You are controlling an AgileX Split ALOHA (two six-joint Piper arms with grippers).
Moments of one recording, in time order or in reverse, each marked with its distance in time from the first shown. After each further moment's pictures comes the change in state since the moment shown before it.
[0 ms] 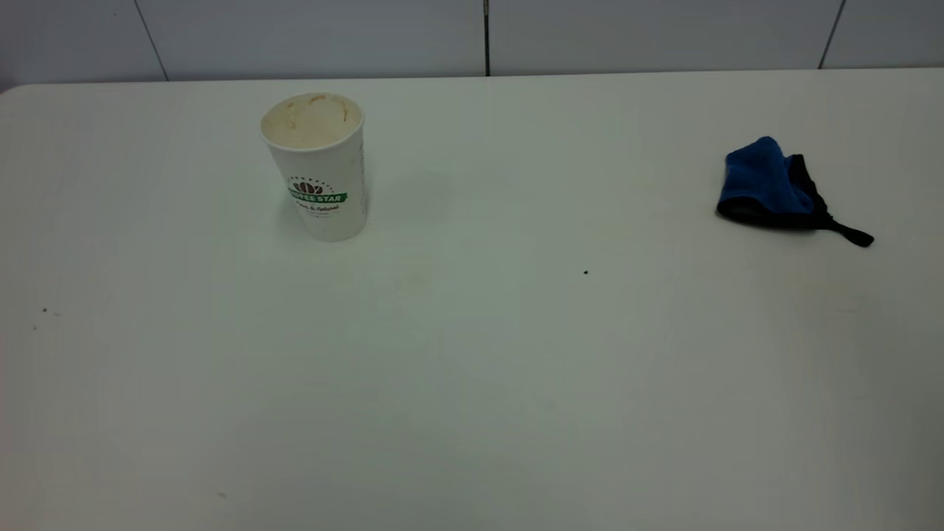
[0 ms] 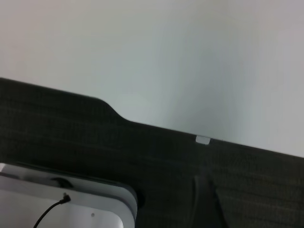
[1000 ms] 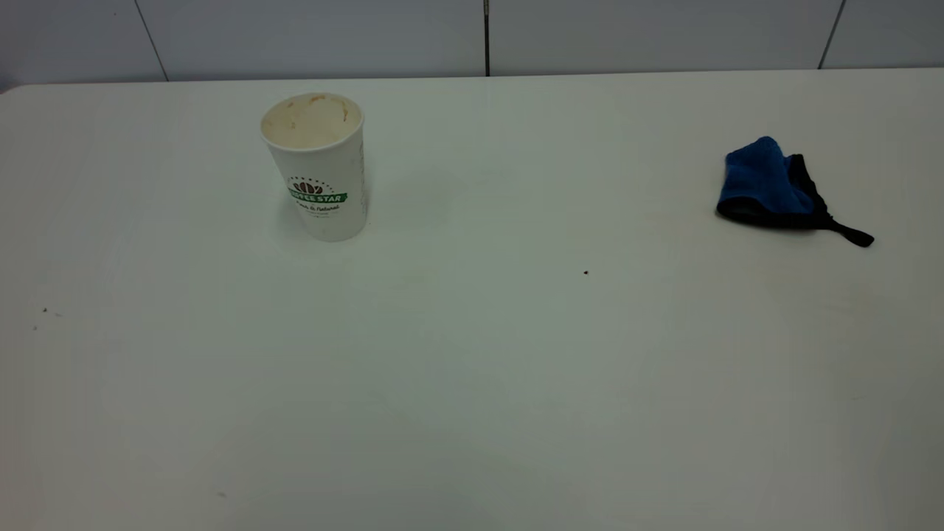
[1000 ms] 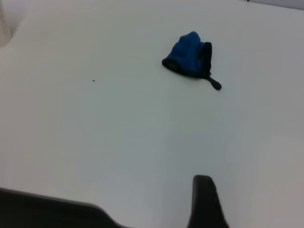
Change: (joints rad) left arm 0.000 0.000 0.000 0.000 -0.001 0.001; right arm 0.000 -0.536 0.180 0.004 -0.129 0.052
